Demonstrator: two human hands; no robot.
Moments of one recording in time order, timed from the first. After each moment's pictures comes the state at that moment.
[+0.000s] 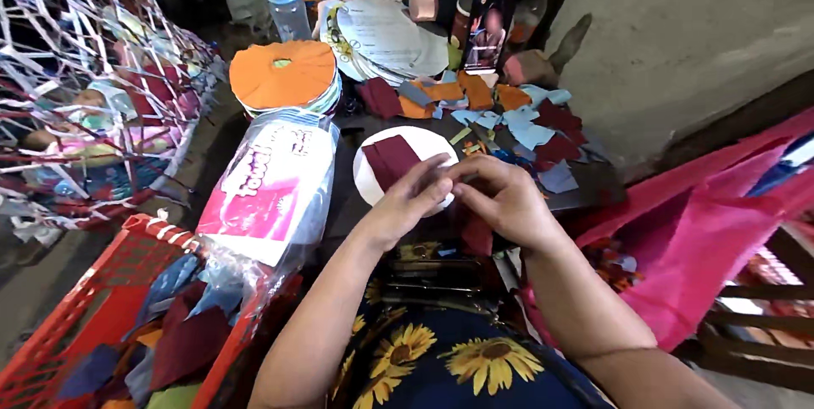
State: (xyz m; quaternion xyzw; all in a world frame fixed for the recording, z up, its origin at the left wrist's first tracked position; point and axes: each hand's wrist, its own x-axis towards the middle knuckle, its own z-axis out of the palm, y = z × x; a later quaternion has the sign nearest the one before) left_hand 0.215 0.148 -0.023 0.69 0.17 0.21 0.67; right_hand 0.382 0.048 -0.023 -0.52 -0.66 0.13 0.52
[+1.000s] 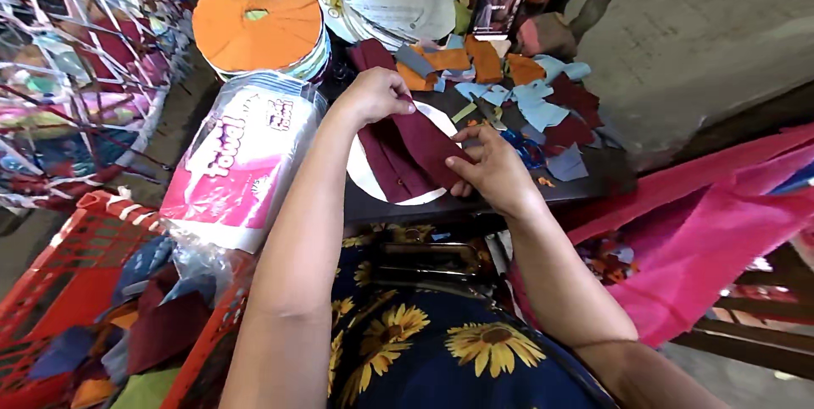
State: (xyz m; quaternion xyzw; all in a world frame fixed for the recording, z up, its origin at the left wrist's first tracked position) left_hand 0.275 0.278 0.010 0.89 0.30 0.05 0.35; right_hand 0.394 0.075 -0.042 -0.70 -0.43 0.32 0.47
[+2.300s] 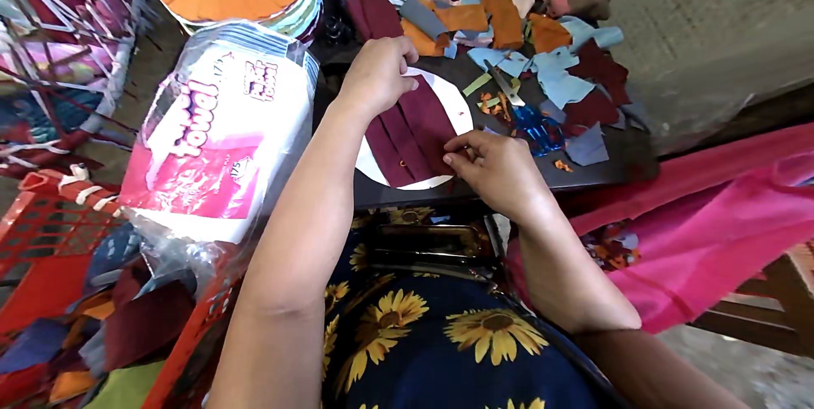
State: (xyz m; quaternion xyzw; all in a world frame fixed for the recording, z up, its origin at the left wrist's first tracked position) left_hand 0.282 0.275 -0.019 0.91 0.31 0.11 0.26; right_hand 0.383 0.070 -0.047 -0.76 -0.55 0.16 0.30
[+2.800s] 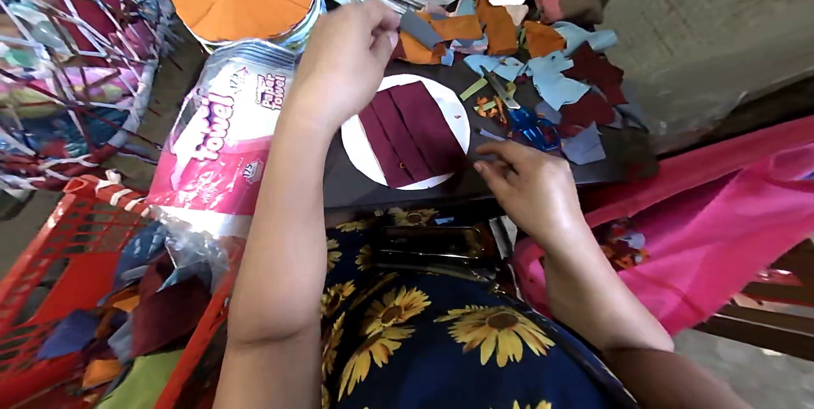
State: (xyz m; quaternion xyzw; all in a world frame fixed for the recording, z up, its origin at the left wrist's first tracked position) left_hand 0.231 0.233 0.056 0.90 0.33 0.17 0.22; right_hand 0.396 0.030 -0.055 -0.75 -0.58 0.02 0.32
